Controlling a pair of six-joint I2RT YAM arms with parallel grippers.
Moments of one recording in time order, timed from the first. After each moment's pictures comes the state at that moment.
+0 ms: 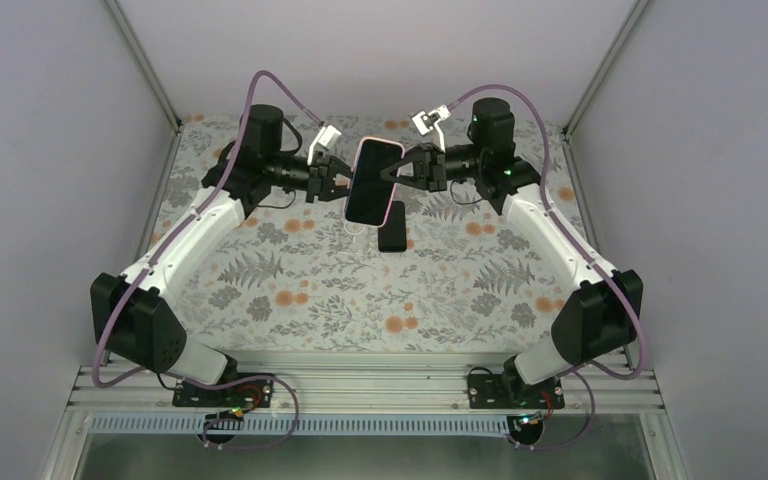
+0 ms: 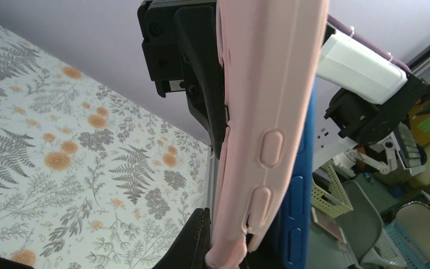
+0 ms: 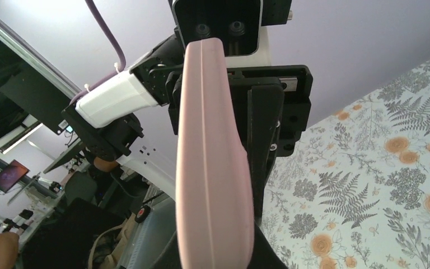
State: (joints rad) left arm -0.39 1.47 1.37 -0.33 1.24 -0.21; right arm 0.39 1.52 1.39 -0.11 -1.36 0.41
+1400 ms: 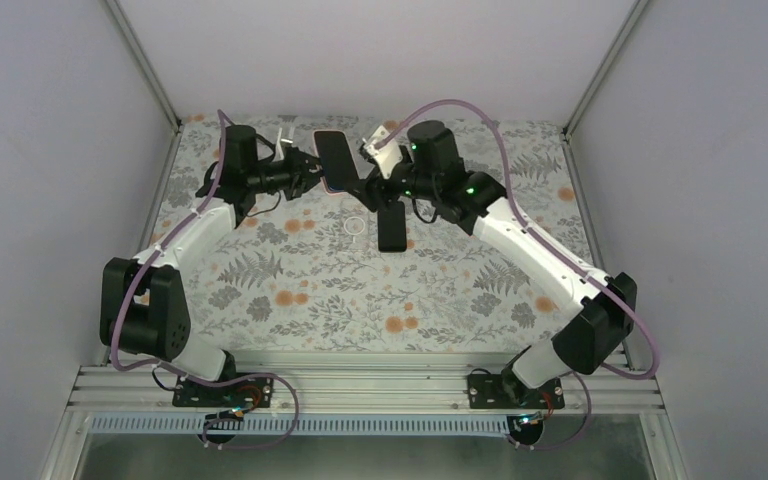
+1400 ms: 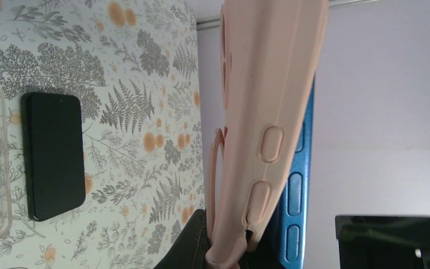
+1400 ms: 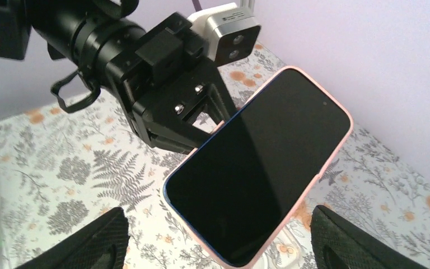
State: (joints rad) left arm -0.20 1.51 1.10 0.03 0.92 -1.08; right arm 0.68 1.52 1.49 -0.41 -0.34 -0.17
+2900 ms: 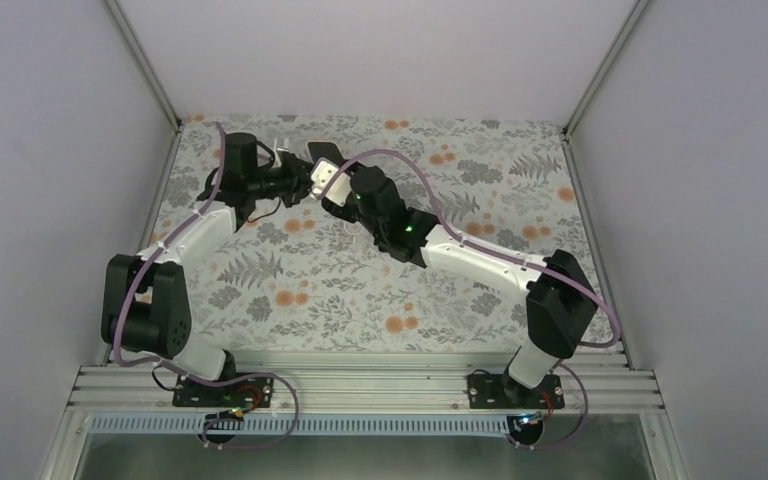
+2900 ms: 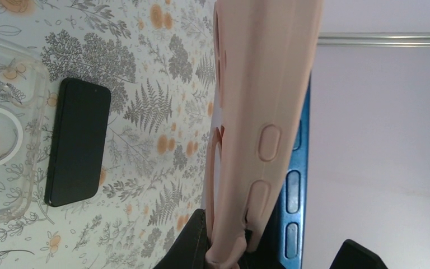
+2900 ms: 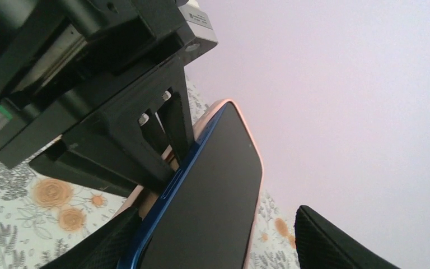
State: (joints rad) left arm -0.18 1.52 1.05 0.03 0.86 -1.21; right arm 0.91 1.67 1.30 0.06 0.33 -0.55
